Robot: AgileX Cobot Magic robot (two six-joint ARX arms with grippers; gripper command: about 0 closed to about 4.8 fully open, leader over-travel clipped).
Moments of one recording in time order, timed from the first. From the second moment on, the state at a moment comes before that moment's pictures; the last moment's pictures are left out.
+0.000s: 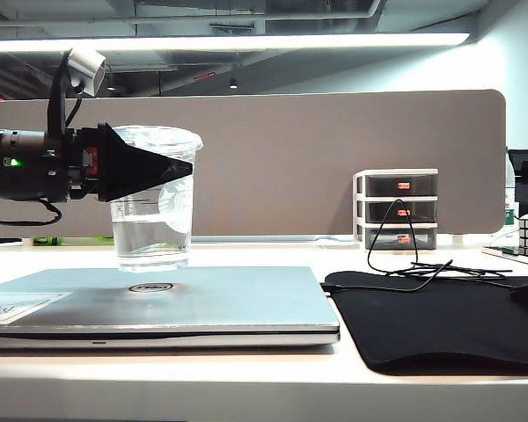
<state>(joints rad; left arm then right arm) -0.19 1.79 0.54 1.31 0.98 0.05 -0.03 0.00 0.01 -0.11 -0.58 0.03</state>
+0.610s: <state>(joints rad) -0.20 1.81 0.54 1.22 0.95 0.14 -0.03 0.00 0.01 -0.11 -0.60 0.03</state>
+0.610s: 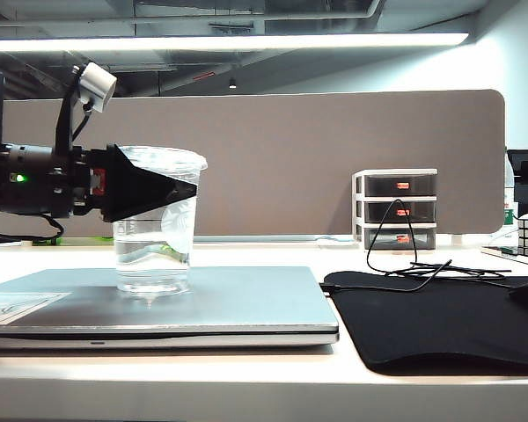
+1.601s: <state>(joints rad) -0.17 1.83 0.54 1.23 1.00 0.09 -0.03 0.00 0.01 -0.11 -0.60 0.03</state>
